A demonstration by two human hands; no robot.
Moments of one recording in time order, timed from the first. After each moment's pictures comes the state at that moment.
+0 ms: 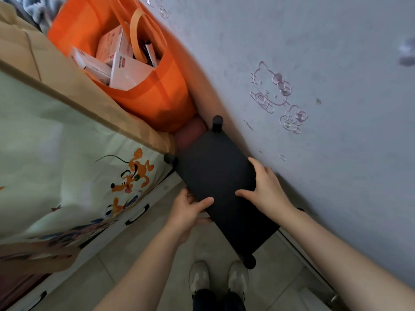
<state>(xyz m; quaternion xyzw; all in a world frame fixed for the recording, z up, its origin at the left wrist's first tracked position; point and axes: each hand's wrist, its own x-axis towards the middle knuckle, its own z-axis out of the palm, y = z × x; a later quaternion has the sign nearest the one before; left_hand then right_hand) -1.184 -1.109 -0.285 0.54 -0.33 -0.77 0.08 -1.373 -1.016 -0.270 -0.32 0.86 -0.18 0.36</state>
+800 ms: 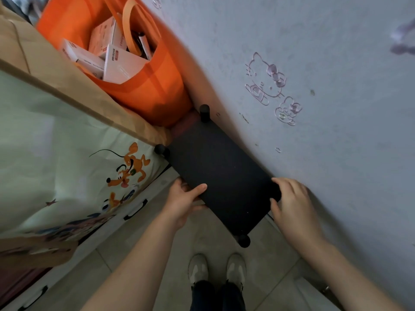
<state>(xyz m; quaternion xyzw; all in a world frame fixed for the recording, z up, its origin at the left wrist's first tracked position) -1.190 -1.123 -0.289 0.56 -0.33 -0.76 0.08 -1.361 -0.943 -0.238 -0.37 0.89 -0.15 0.20</state>
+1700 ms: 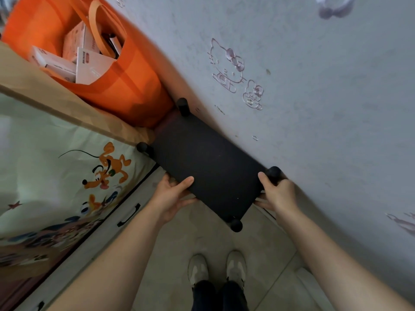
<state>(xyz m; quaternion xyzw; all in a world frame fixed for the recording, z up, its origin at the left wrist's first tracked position) -1.192 -1.125 -0.316 0.51 -0.30 -0.80 0.08 -1.376 -0.950 -0.279 0.15 0.77 -0.48 0.38</state>
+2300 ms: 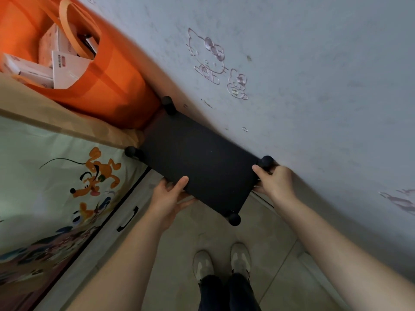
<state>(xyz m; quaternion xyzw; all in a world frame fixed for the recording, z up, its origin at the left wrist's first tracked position) -1.189 -1.112 -0.314 0.53 -0.35 -0.77 0.08 -1.379 -0.953 -0.277 0.12 0.78 -0.50 0.36</state>
